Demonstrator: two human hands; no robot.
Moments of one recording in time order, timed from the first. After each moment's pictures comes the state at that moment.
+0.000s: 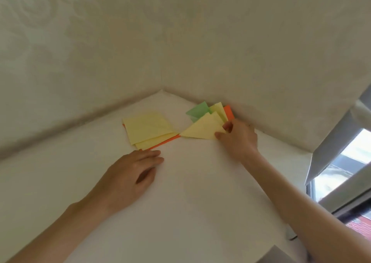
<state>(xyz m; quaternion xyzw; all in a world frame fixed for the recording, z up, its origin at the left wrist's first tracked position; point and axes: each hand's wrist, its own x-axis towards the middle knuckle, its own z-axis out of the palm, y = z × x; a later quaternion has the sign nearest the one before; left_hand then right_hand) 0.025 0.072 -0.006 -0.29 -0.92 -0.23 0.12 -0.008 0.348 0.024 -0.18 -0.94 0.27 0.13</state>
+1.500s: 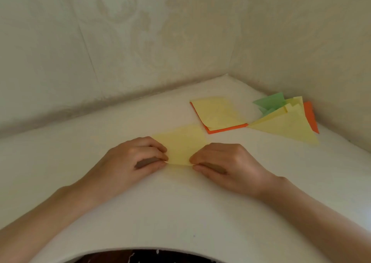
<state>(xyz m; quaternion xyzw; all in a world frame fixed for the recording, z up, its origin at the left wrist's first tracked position) 0.076 -0.041 0.000 -0.24 -0.92 -0.29 0.10 0.042 0.211 0.013 0.50 -0.82 0.25 0.11</state>
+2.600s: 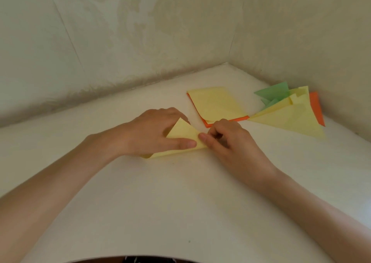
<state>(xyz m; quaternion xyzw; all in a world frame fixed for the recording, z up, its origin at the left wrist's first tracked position) 0.014 0.002 0.034 -0.24 -0.95 -0.18 -0.09 0.034 0.207 0.016 0.22 -0.92 0.33 0.04</state>
